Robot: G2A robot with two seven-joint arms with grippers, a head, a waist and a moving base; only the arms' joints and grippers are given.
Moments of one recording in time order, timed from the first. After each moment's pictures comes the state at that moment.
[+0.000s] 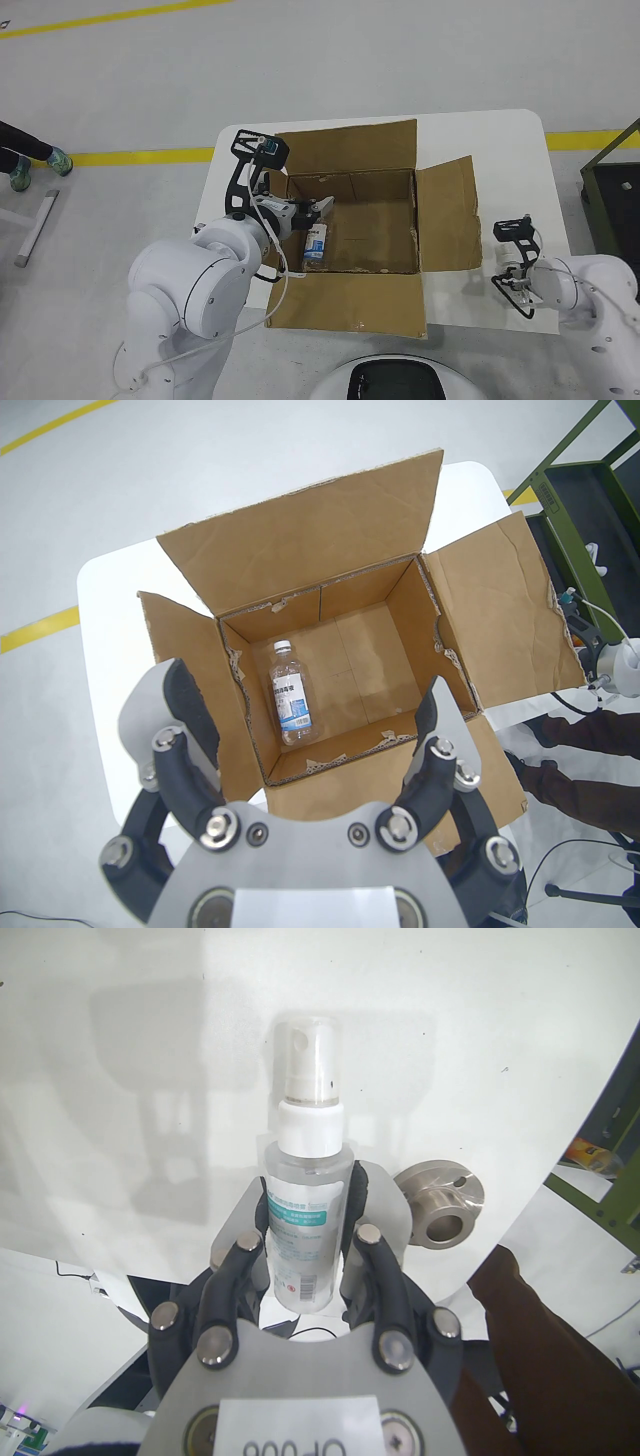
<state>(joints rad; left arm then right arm) 0.83 -1.31 -1.24 -2.19 1.13 0.15 -1.47 -1.34 -1.25 1.60 -1.85 -1.29 0.10 1.47</state>
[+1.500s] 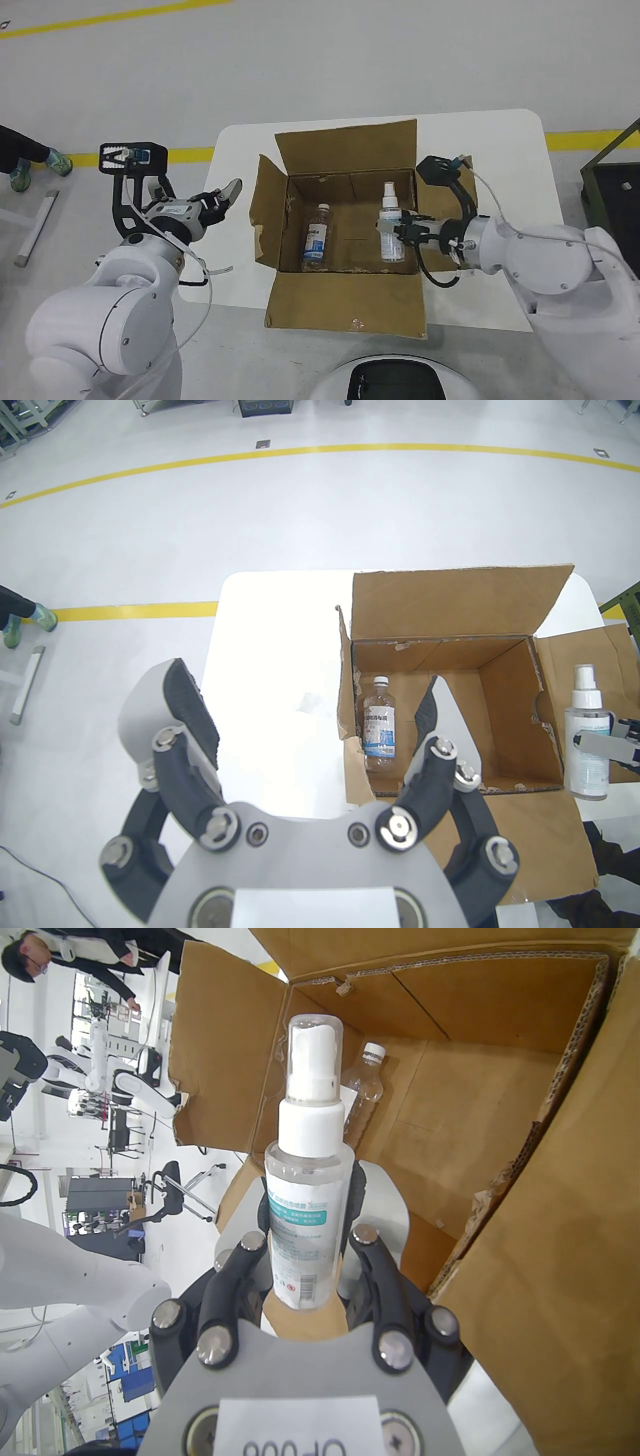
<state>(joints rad) 0.99 -1.27 -1.56 -2.35 1.25 0.12 -1.38 -1.08 -1.23 1.33 -2.08 -0.49 0.43 1.17</state>
